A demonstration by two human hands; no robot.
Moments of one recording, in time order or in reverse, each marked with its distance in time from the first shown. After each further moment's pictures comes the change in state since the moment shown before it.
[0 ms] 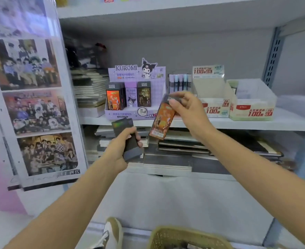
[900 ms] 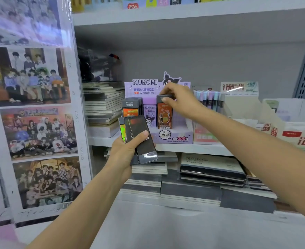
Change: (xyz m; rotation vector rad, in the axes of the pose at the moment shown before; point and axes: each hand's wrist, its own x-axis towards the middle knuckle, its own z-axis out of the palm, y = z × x) left_hand 0.069 0.050 -0.027 0.134 -0.002 0.311; right_hand 0.145 0.002 0.064 -0.800 -0.167 -0.242
